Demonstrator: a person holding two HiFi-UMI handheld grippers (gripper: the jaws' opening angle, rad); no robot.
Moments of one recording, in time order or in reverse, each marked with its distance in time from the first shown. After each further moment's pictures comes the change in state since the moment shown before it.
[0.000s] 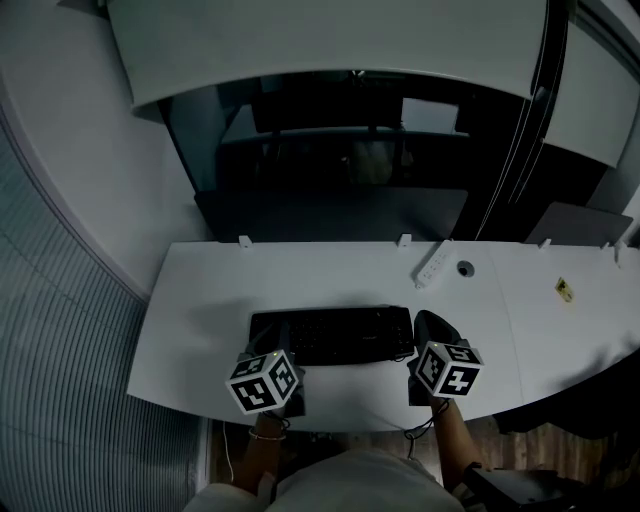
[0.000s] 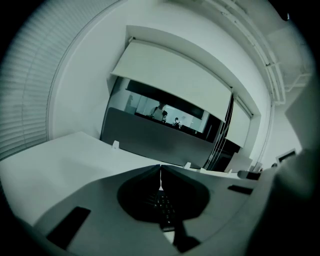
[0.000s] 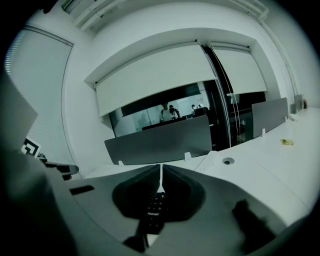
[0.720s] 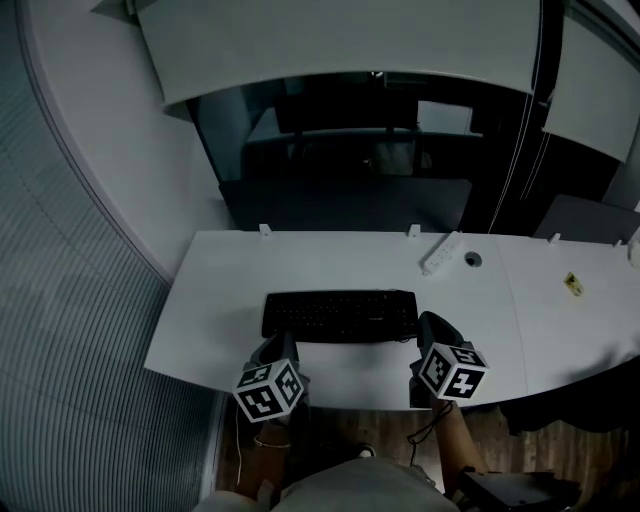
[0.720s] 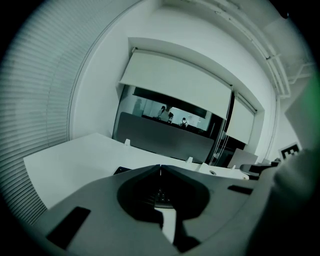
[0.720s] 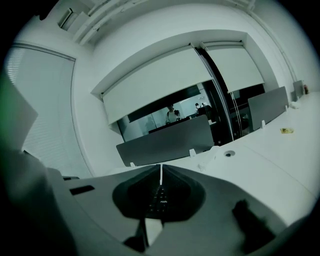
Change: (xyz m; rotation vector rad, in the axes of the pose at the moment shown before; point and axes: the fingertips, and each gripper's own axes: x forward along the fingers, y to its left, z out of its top) left arm -0.088 -0.013 -0.032 0.009 -0.008 0.106; right arm -0.066 0.014 -0.011 0.071 -0.031 0.086
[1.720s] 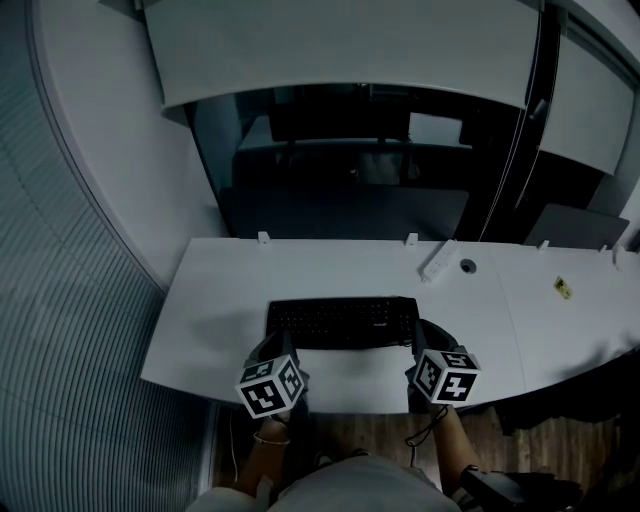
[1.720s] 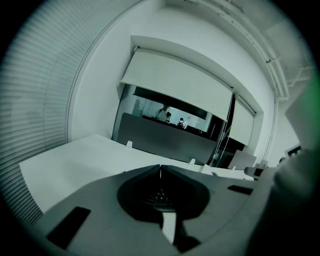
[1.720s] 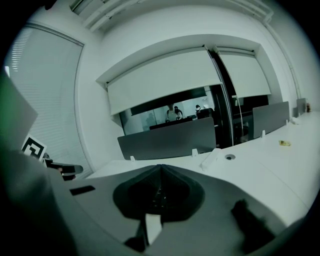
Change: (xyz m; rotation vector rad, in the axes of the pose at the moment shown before) left arm 0.008 0.035 0.019 0.001 0.002 -0.027; right arm 0.001 0.044 -0.009 -0.104 0.045 -0.049
